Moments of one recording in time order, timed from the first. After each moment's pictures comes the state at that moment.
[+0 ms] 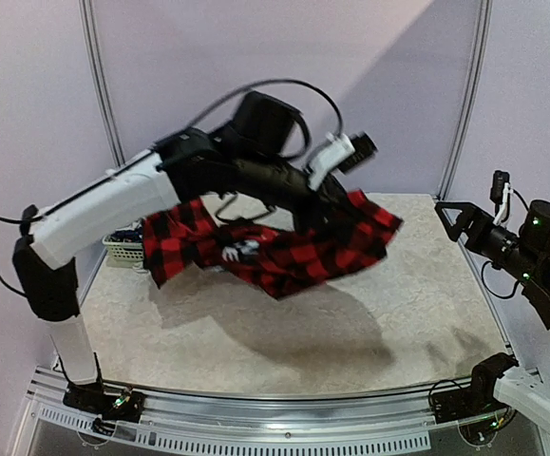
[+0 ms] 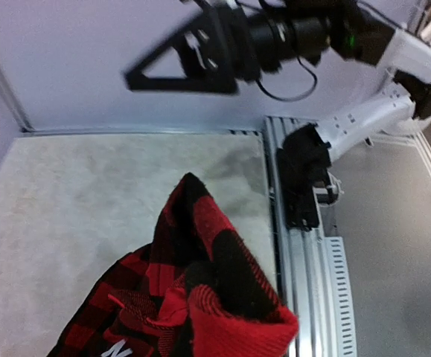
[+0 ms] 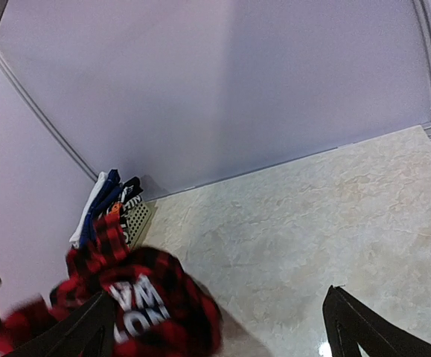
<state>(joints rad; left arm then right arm) -1.09 1.88 2.07 -0.69 0.38 0.18 0.29 0.57 0.72 -0.29 -0.13 0.56</state>
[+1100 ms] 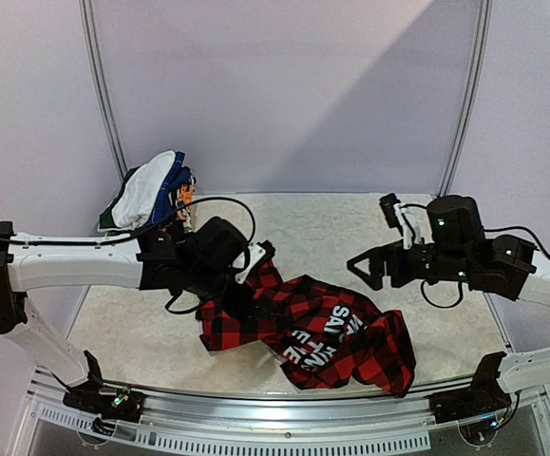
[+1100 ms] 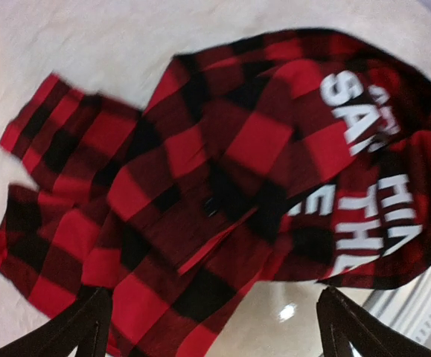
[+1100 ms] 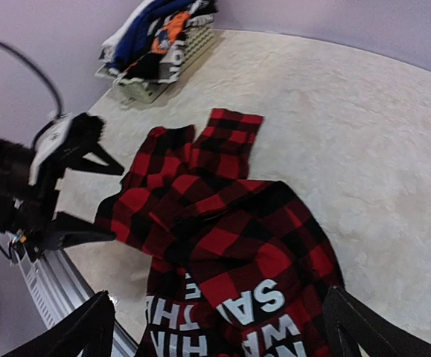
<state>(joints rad) -1.04 1.53 1.10 -0.49 -0.06 -0.22 0.83 0.99 0.86 -0.40 0.01 0.43</state>
